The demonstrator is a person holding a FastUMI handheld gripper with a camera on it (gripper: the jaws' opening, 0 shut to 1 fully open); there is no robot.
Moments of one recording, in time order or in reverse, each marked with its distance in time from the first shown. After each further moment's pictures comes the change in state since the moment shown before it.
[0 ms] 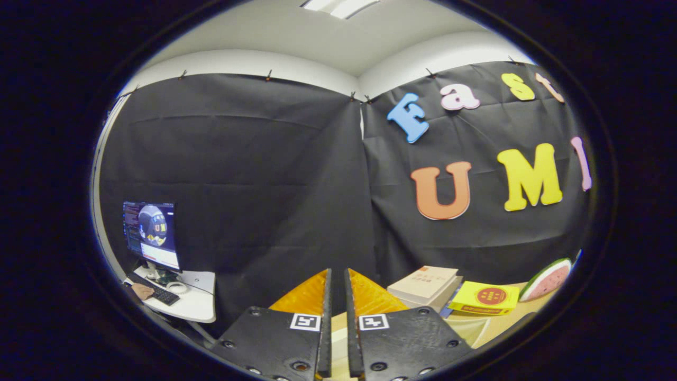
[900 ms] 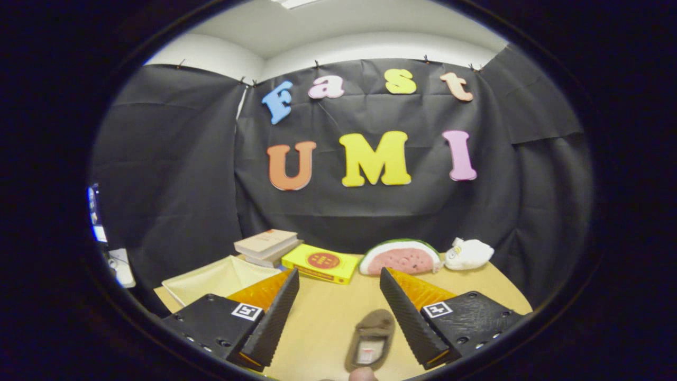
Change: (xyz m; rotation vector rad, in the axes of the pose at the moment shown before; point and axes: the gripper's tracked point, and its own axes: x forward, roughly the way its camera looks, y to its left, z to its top) arm -0.252 -0.291 -0.063 -0.011 0.184 -0.618
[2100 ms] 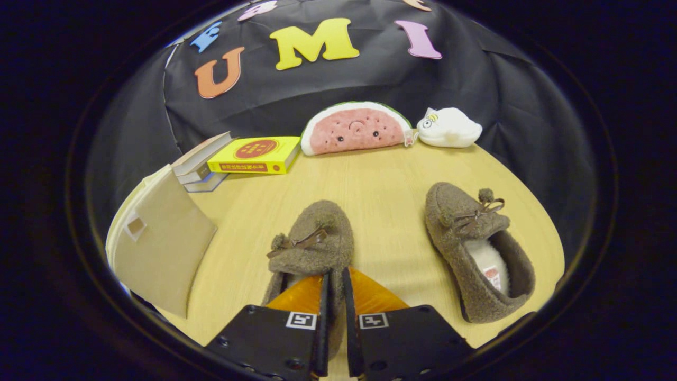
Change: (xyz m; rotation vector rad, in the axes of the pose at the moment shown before) arm 0.076 -0.076 -0.205 0.213 0.559 -0.153
